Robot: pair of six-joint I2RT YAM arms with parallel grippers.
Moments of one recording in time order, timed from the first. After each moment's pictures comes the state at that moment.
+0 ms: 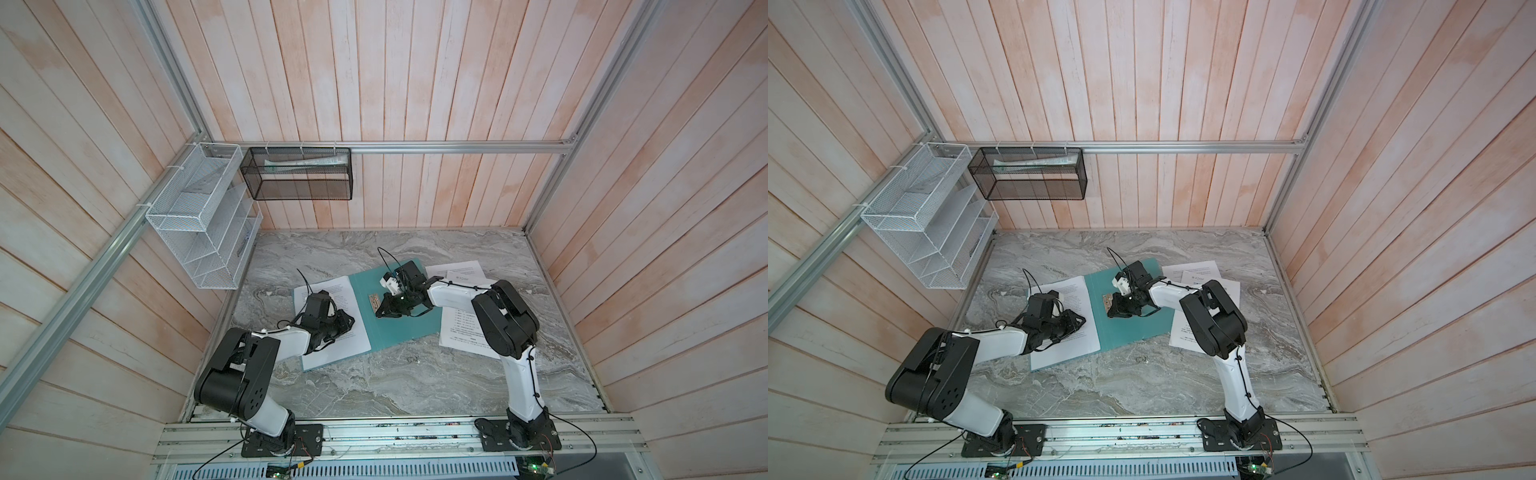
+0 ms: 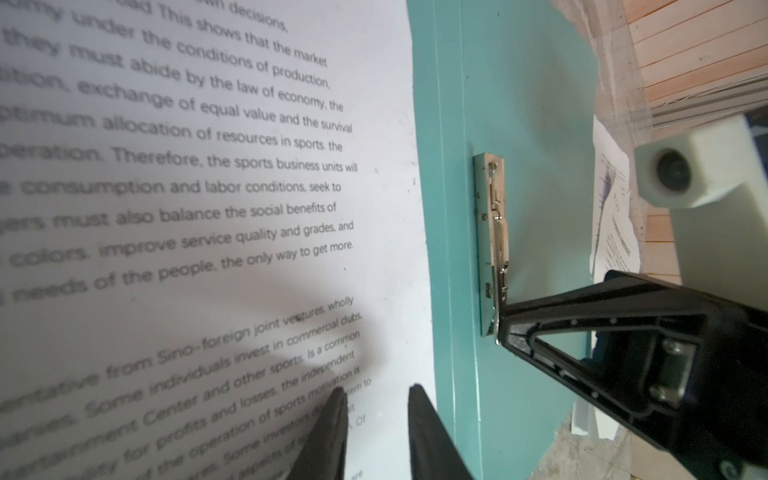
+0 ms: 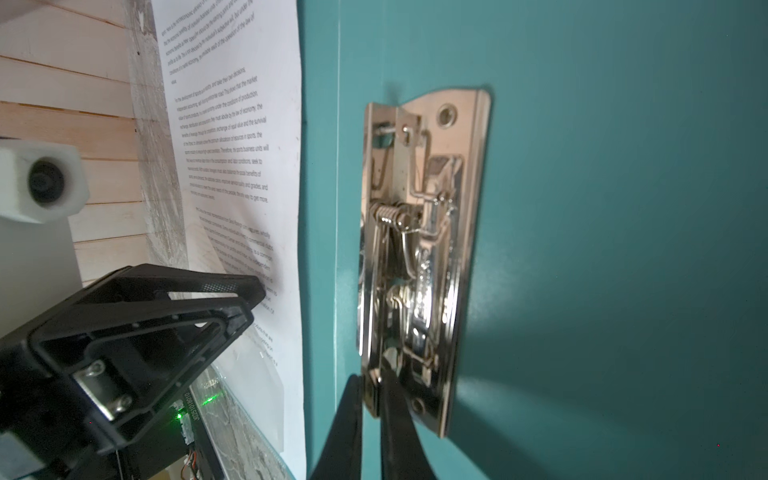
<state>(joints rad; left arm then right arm) -0.29 1.57 0.55 0.18 0.33 -0.74 0.66 2.14 1.40 -0.28 -0.60 0.55</state>
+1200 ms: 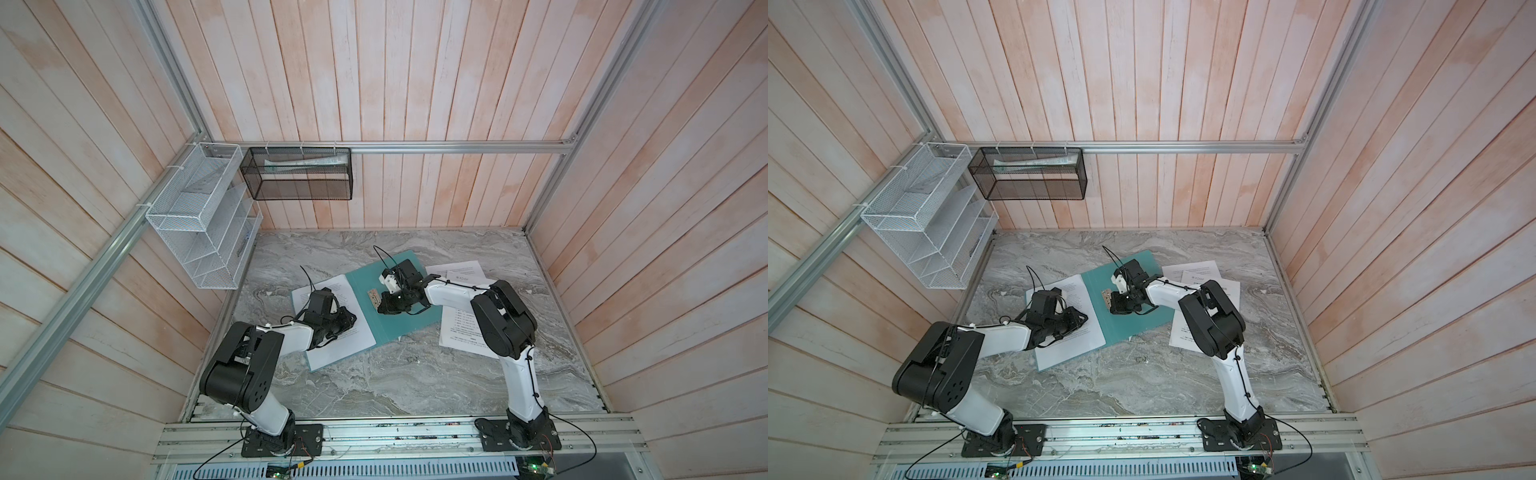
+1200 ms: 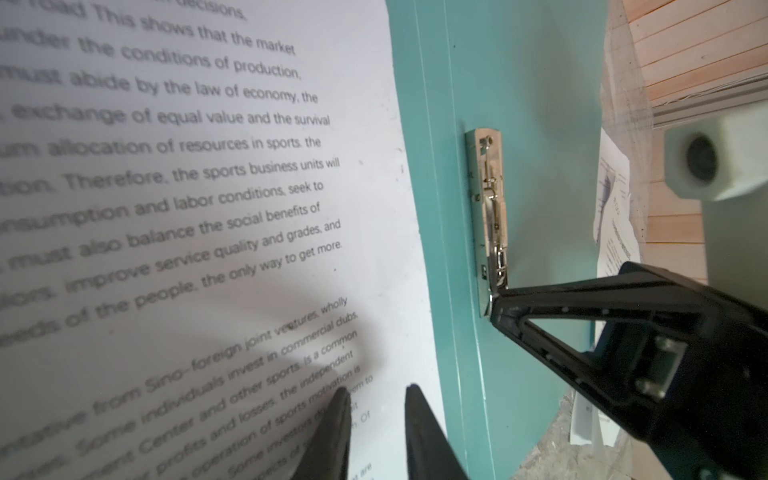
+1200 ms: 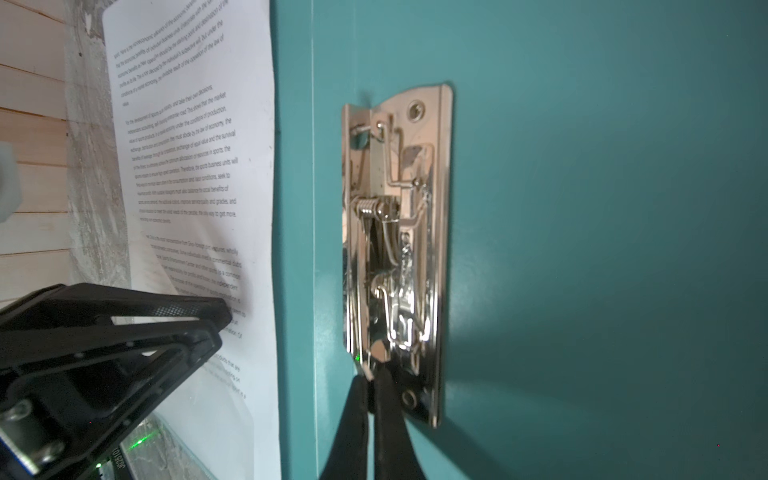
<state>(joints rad) -0.30 1.62 0.60 0.18 0.33 -0.74 0.67 2.16 1.44 -0.33 -0.43 0.45</state>
